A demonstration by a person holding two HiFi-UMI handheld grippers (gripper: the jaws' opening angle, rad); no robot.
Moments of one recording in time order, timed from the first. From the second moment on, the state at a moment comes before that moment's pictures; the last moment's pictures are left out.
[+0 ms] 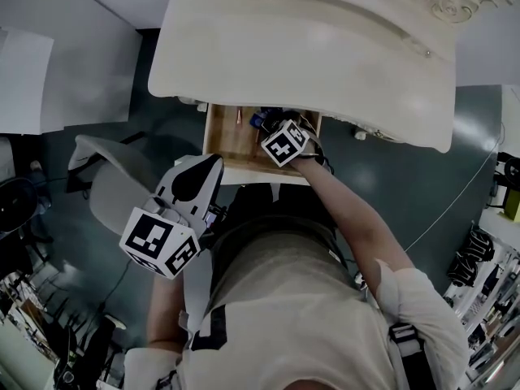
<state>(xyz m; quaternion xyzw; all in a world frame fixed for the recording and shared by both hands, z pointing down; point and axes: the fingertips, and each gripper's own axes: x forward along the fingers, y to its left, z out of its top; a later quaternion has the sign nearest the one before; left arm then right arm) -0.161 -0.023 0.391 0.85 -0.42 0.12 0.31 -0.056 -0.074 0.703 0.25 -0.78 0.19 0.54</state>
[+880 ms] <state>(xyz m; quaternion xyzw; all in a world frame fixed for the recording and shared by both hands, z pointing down) -0.160 -0.033 0.369 0.87 -0.41 0.07 0.28 -0.049 -0.061 0.551 0.32 -0.85 0.28 0.32</state>
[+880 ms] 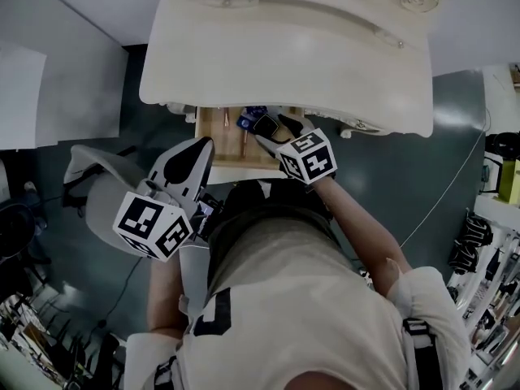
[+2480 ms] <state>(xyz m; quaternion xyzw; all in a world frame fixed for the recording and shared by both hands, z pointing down) 0.031 -0.002 0.316 0.91 -0.36 0.12 0.19 0.087 -0.002 0.355 0.26 -0.94 0.20 0.11</state>
